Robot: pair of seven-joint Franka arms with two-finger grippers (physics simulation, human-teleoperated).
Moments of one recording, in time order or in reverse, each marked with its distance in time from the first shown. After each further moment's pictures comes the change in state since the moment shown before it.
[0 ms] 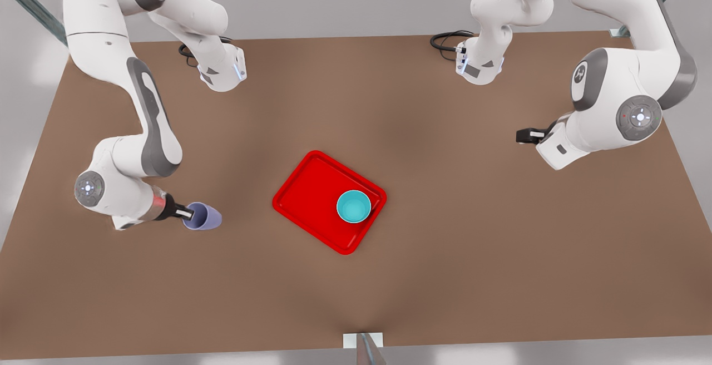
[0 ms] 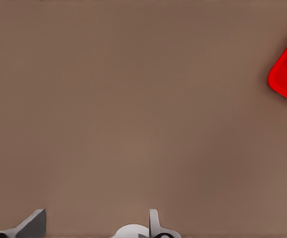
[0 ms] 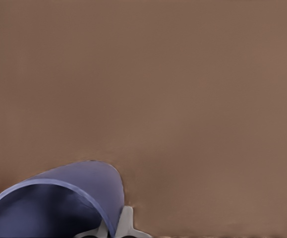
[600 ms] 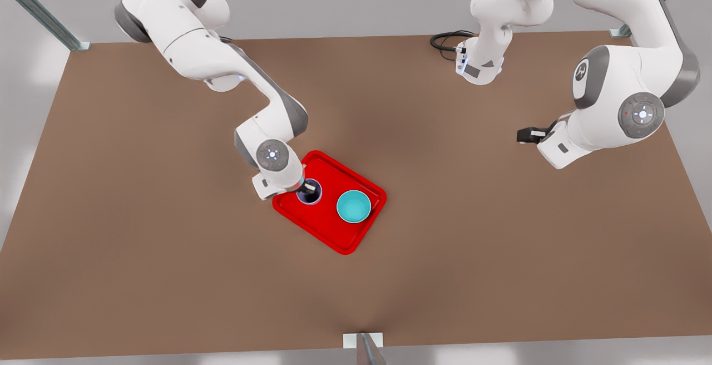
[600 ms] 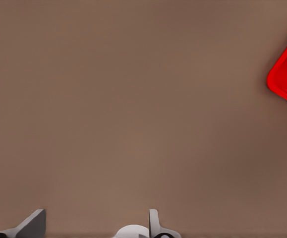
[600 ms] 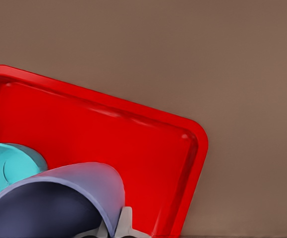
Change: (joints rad) left arm 0.000 0.005 -0.003 0.021 0.003 -0.010 -0.005; right arm 0.450 0.132 0.090 0.089 -0.218 0.012 0.573
